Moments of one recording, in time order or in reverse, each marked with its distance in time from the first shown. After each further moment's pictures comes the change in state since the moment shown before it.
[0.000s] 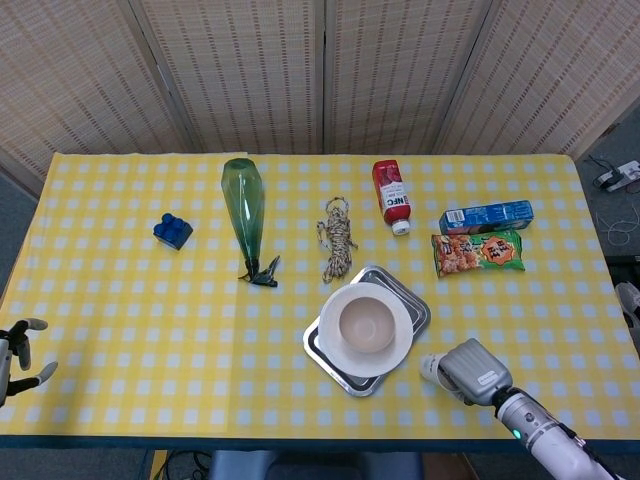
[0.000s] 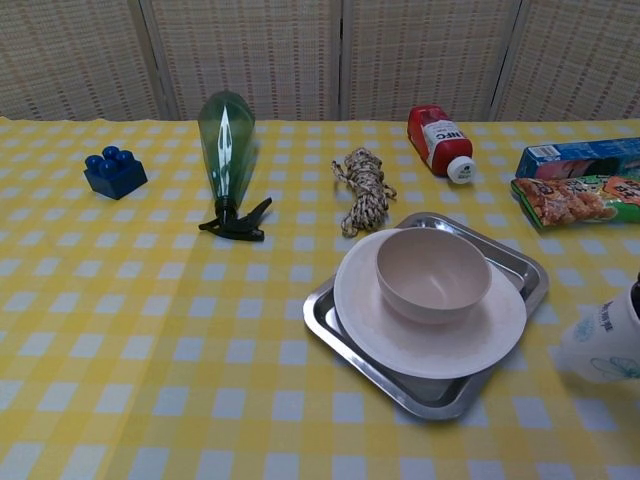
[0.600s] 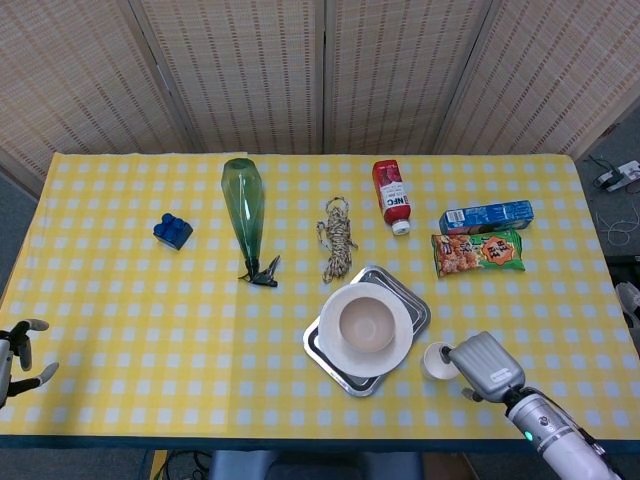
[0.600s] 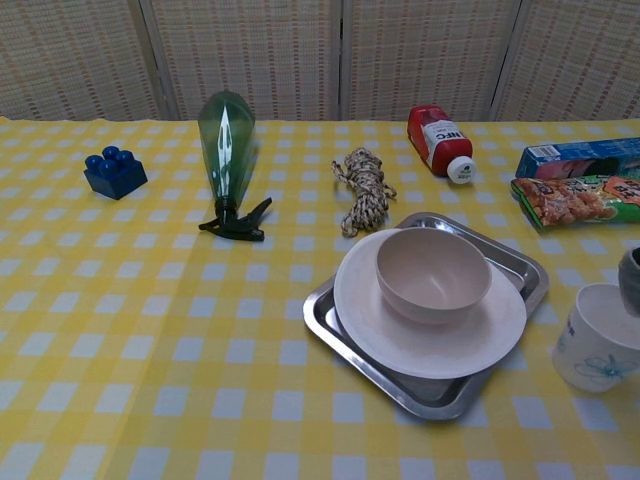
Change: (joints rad) left arm 0.000 -0.001 0.004 -0.001 0.007 0.001 0.001; right arm -0.062 0.045 0.002 -0.019 -0.097 0.134 0.054
